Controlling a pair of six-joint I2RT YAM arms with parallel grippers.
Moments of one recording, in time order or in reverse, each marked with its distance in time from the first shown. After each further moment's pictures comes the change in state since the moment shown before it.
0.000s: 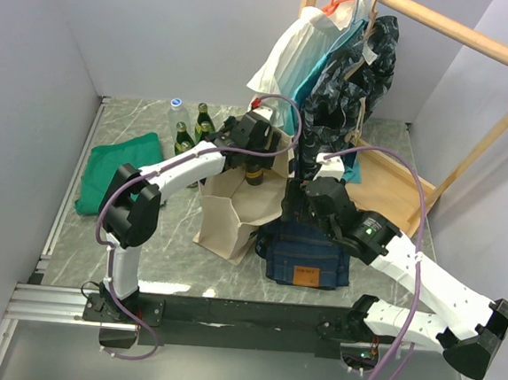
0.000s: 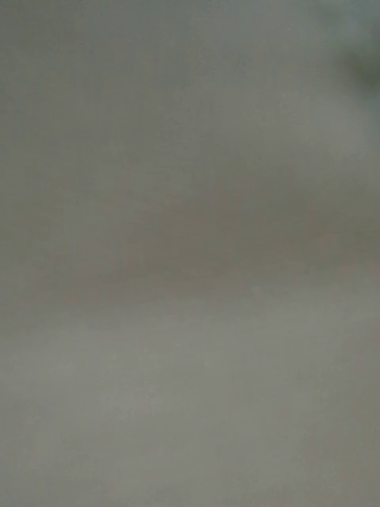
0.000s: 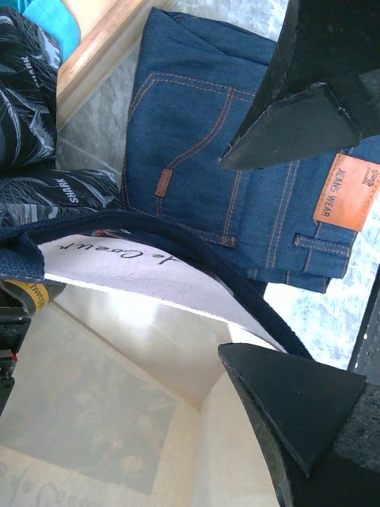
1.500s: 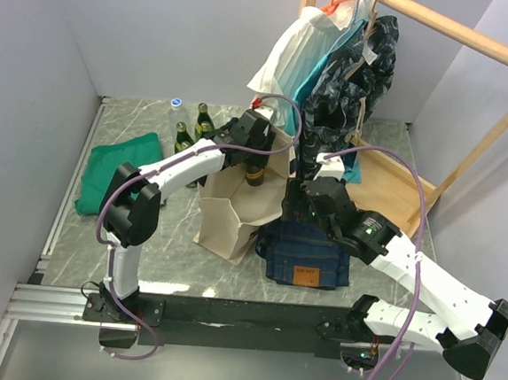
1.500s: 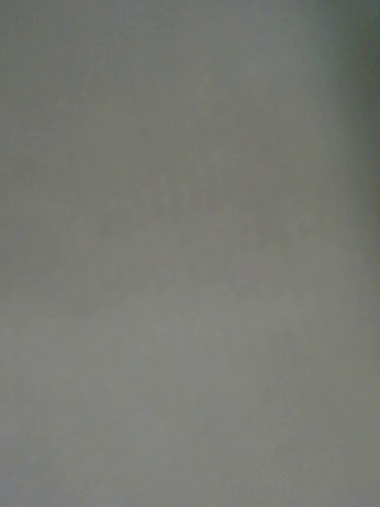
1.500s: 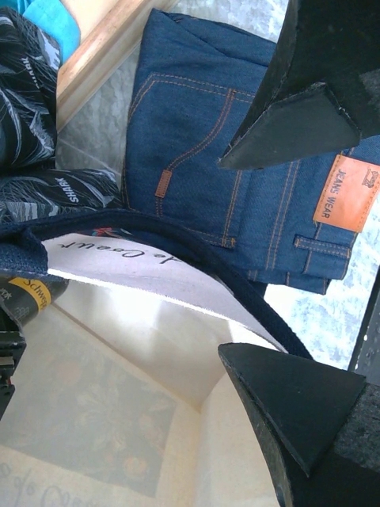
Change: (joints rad) left arm 0.004 0.008 0.029 -0.053 0.045 0.014; right arm -0.005 0.000 -0.001 0.000 -0.002 -0.003
